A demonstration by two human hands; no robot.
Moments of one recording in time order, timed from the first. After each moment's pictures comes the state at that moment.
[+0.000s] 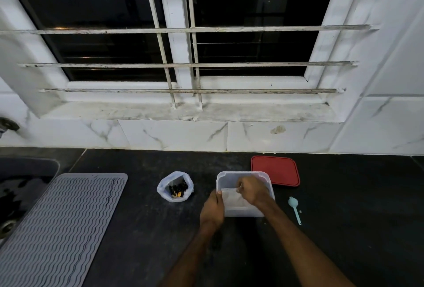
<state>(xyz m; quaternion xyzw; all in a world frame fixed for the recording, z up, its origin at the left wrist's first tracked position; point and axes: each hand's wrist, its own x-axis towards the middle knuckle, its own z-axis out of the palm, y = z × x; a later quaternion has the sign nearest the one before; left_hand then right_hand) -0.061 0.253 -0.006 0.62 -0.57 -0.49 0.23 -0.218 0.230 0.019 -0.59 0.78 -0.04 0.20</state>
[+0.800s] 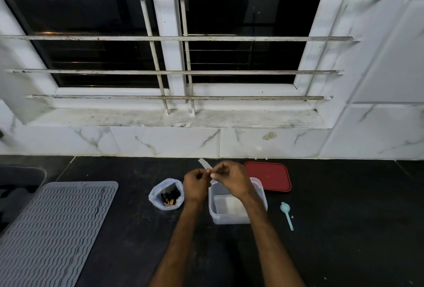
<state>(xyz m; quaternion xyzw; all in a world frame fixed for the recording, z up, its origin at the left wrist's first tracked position) -0.057 0.205 0.068 0.54 -0.52 -0.51 0.42 -0.184 0.229 0.087 -0.55 0.63 -0.45 0.33</state>
